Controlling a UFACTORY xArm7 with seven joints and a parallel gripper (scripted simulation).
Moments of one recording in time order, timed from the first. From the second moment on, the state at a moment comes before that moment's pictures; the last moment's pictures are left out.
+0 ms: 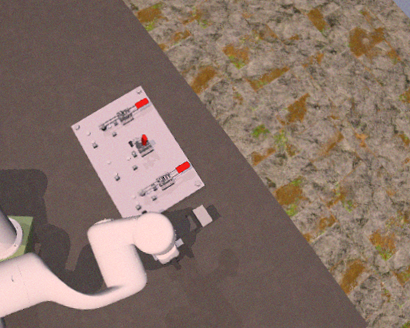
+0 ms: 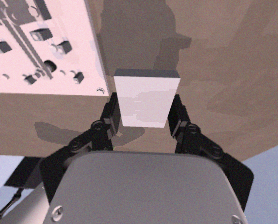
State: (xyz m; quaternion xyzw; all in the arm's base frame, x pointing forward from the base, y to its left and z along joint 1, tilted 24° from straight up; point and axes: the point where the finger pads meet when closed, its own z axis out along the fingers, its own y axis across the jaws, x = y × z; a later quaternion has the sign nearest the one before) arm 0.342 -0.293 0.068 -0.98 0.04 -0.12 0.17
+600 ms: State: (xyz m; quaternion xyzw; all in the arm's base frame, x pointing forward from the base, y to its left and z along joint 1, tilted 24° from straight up) arm 0.346 -0.225 0.088 -0.98 0.04 -0.12 0.18
